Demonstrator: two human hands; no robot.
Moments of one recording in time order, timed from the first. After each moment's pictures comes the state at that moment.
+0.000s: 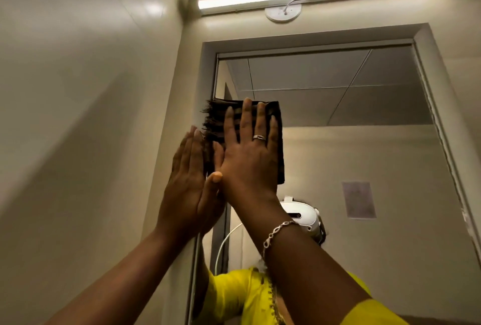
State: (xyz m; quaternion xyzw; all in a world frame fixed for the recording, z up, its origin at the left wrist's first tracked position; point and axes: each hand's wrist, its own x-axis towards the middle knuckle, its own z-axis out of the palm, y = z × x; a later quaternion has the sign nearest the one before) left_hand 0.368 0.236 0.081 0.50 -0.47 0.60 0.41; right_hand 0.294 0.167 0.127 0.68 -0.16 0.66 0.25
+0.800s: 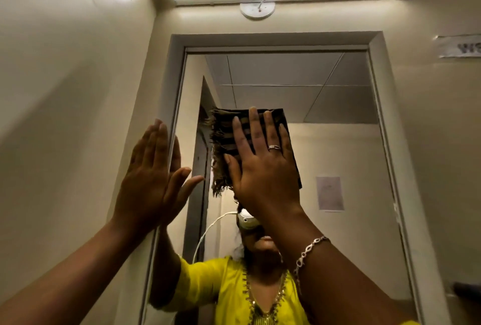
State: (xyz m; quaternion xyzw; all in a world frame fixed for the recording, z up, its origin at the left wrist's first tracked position) left_hand 0.356 0.238 0.080 0.57 -0.40 0.64 0.33; right_hand 0.237 0.101 0.105 0.68 -0.09 0.68 0.25
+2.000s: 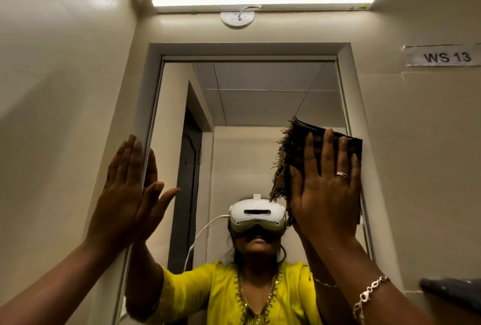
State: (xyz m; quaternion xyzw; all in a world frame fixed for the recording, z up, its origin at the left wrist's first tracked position) left_hand 0.367 0.232 0.070 0.58 -0.40 0.63 0.33; right_hand 0.157 0.030 0.079 0.61 -0.26 0.72 0.23
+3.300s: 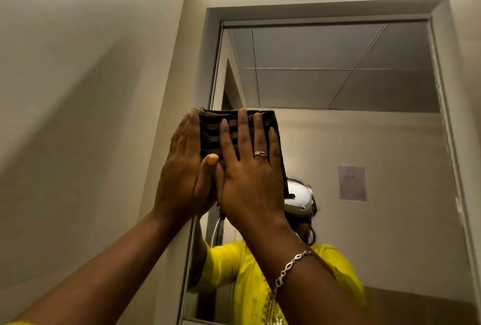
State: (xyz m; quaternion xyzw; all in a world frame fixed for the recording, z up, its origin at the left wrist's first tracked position) left_hand 0.366 0.237 0.062 0.50 -0.46 0.58 0.44; right_hand 0.291 0.154 0.066 0.69 -0.09 0.68 0.25
